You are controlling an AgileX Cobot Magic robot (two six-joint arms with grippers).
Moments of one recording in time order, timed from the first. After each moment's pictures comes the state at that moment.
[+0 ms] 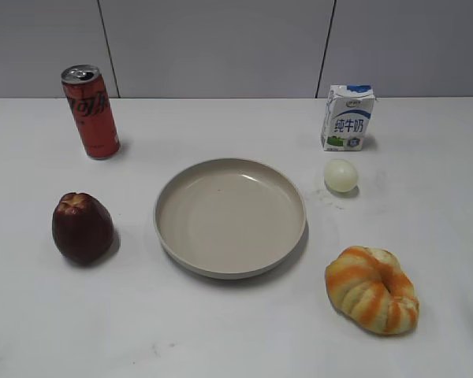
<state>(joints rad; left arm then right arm) -0.07 -0.01 -0.48 -0.03 1.09 0.00 0.14 1.13 -0.86 0.23 0.89 -0.05</state>
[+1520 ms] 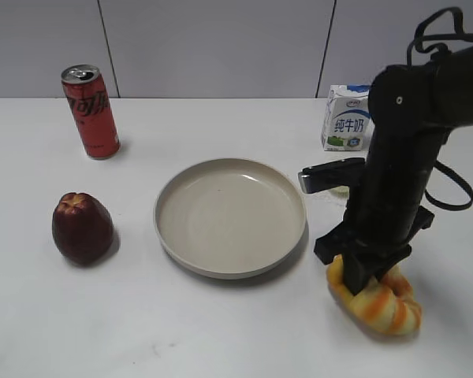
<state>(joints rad) -0.07 -0.01 -0.48 -0.03 1.09 0.00 0.49 1.91 -1.10 0.19 0.97 -0.05</state>
